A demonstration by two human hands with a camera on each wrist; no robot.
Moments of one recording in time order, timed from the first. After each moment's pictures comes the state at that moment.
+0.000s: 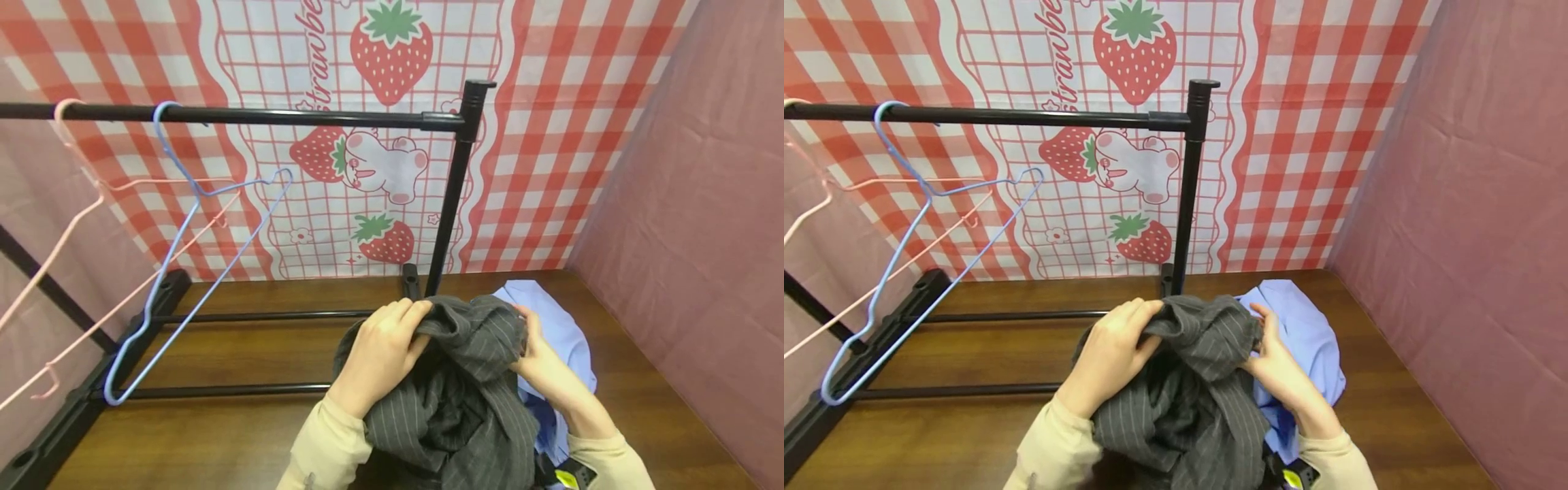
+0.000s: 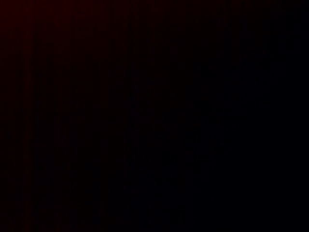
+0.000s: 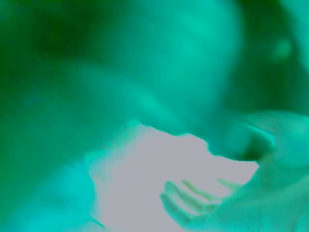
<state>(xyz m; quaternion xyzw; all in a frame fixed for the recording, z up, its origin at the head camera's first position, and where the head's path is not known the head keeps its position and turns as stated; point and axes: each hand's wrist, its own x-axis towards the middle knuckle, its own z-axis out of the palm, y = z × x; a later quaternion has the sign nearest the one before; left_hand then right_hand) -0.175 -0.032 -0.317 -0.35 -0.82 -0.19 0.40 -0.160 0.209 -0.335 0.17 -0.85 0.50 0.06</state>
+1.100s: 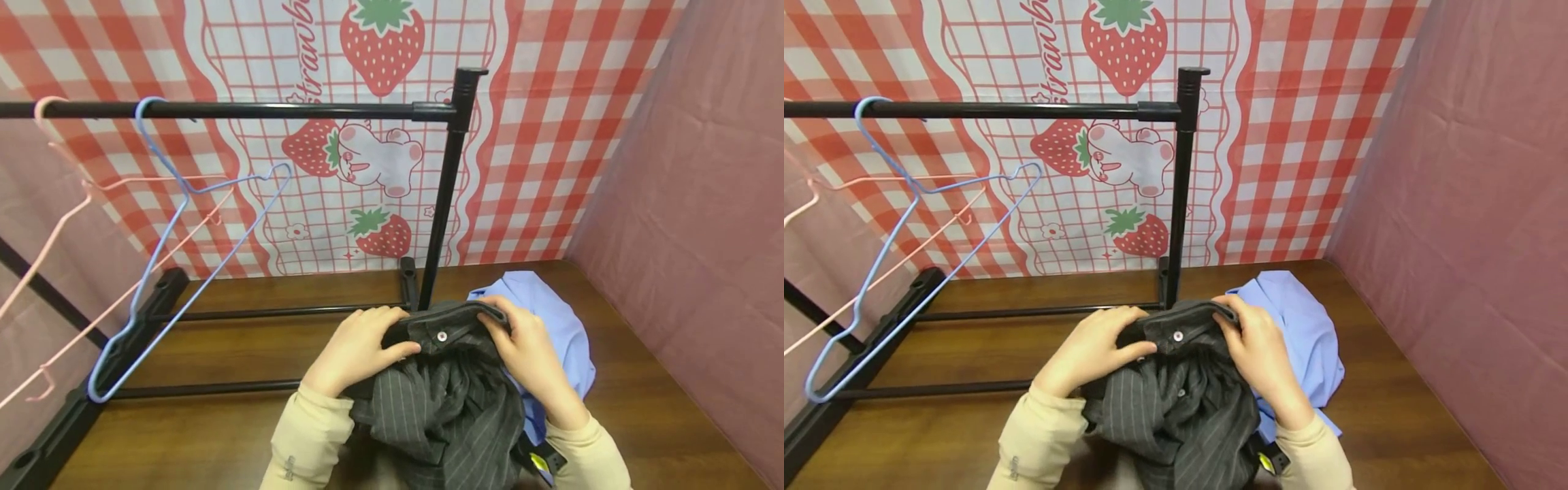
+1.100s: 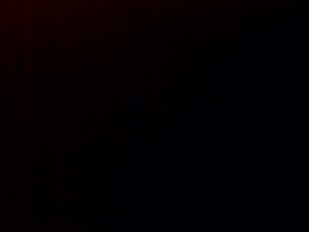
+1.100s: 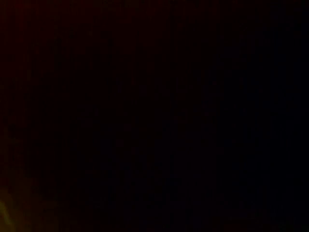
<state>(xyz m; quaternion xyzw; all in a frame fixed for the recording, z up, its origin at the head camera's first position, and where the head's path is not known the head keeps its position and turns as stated) -0.191 -0.057 -0.328 -0.31 -0.92 -0.20 0.12 -0.171 0.185 -0.324 0.20 -0.87 0.32 0.32</state>
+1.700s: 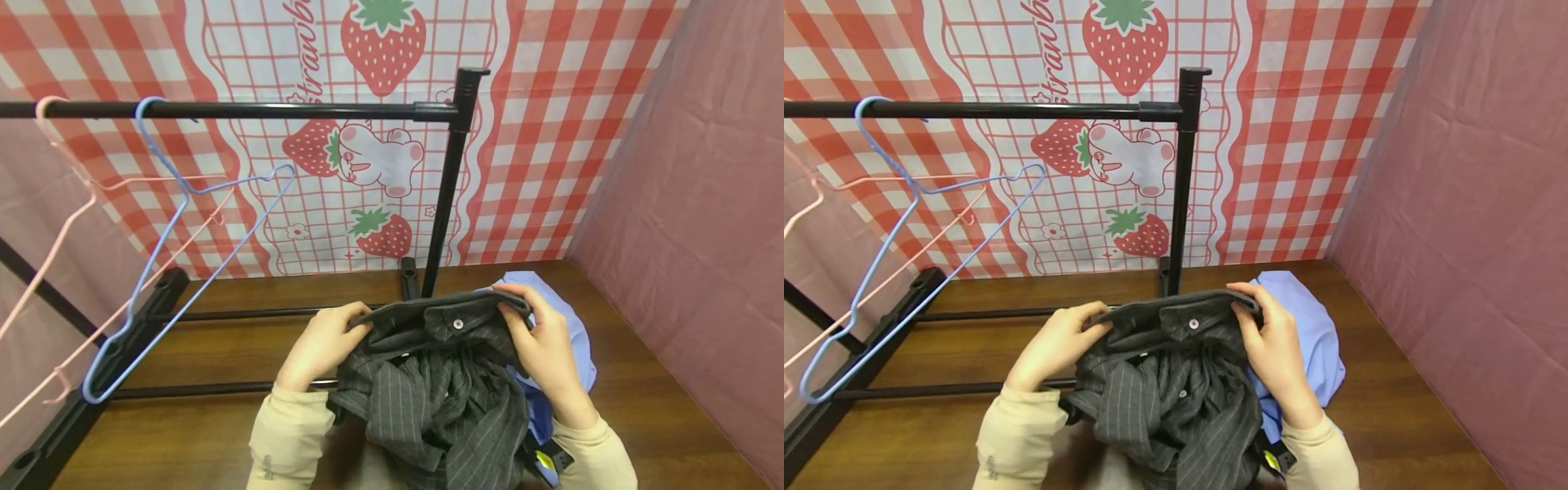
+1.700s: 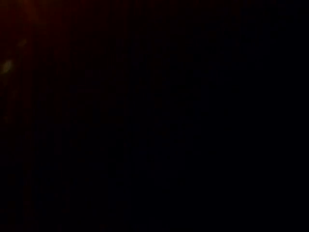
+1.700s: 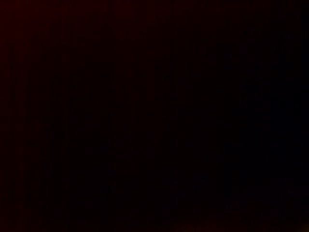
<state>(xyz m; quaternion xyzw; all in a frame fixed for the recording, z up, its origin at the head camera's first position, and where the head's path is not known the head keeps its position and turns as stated) -0.194 -0.093 -0.322 -0.19 -0.93 -0.30 0.08 -0.169 0.193 -0.319 0.18 -0.82 0.41 0.36</state>
